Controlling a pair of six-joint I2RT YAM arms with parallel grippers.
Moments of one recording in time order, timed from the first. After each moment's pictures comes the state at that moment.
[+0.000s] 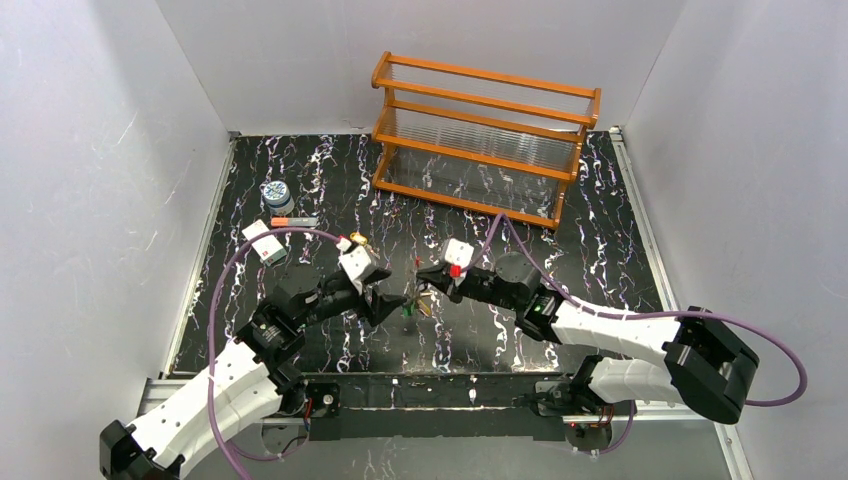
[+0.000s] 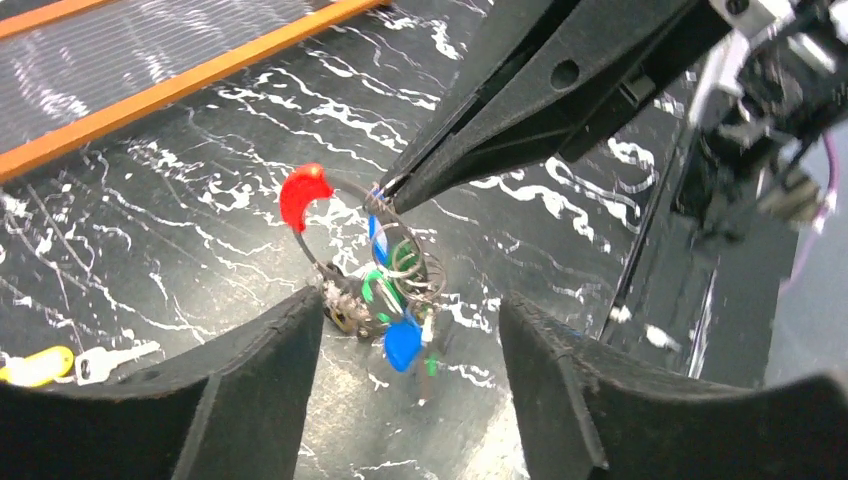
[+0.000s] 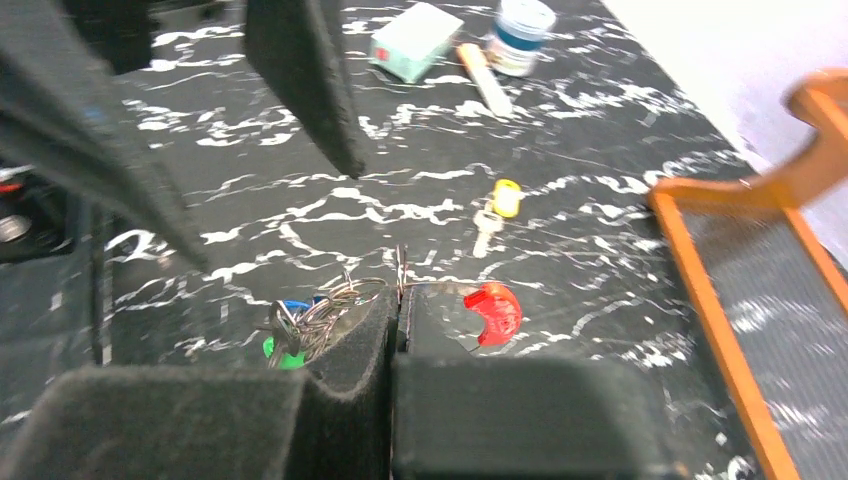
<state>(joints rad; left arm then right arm) -0.70 0.61 0.45 -0.06 0.40 0.03 0.98 1.18 0.50 0.62 -0.31 -0.22</state>
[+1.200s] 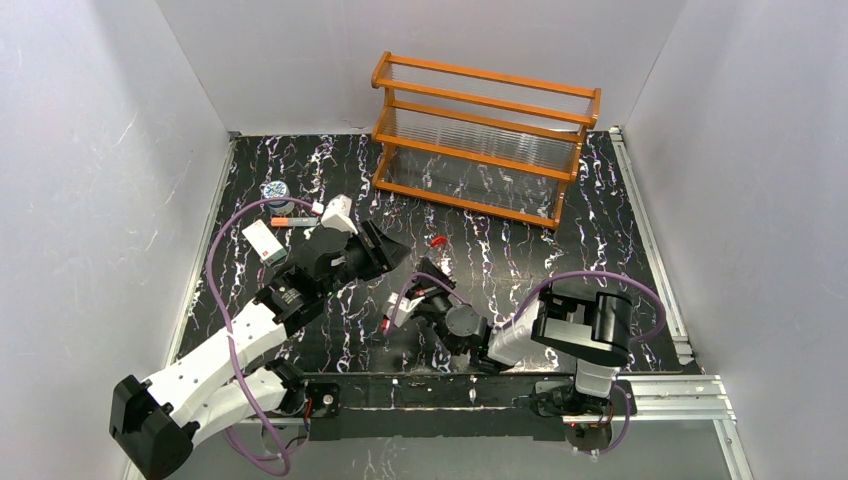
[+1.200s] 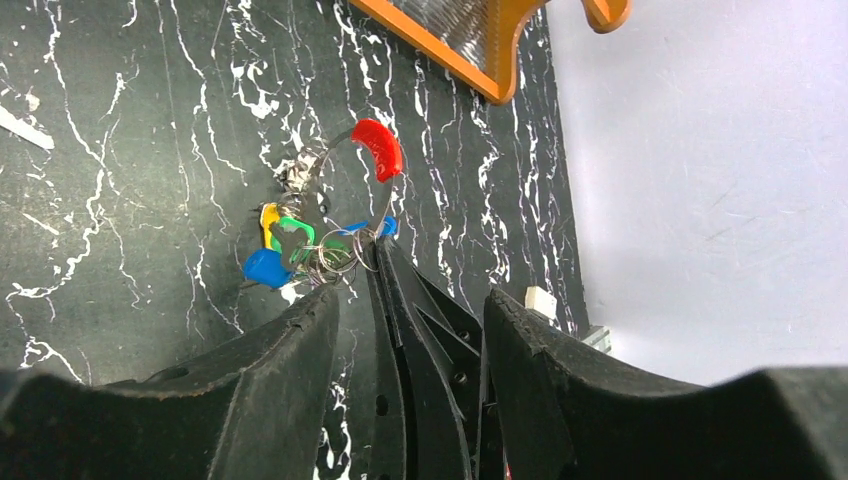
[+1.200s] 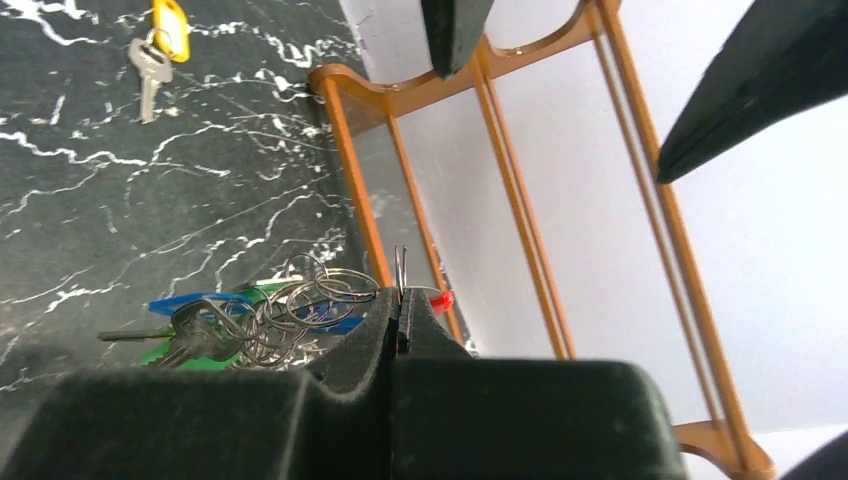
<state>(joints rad) -0.70 0.91 0.70 -0.18 -0.06 -0.90 1.31 1.78 0.52 1.33 0.70 -1.12</state>
